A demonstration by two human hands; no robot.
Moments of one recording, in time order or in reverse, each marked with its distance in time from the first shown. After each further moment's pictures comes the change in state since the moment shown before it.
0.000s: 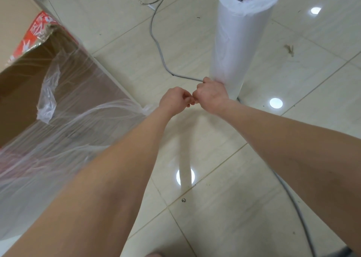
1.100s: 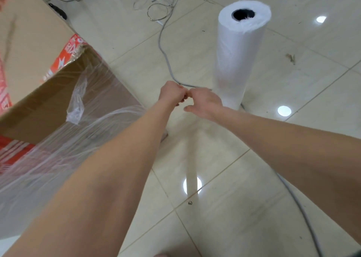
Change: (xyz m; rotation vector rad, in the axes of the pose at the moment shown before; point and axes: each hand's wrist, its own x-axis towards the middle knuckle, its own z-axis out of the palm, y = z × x) left_hand -0.006 0.022 -0.044 -0.314 0.161 -0.296; right_hand -0.006 -0.028 -0.022 0.531 0.005 0.133
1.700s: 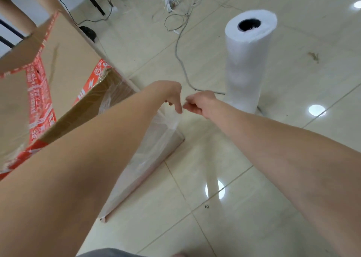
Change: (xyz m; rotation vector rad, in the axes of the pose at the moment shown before) left_hand -0.016 0.046 -0.071 1.181 -0.306 0.100; right_hand 0.018 -0.047 -0.014 1.601 -0.105 0.549
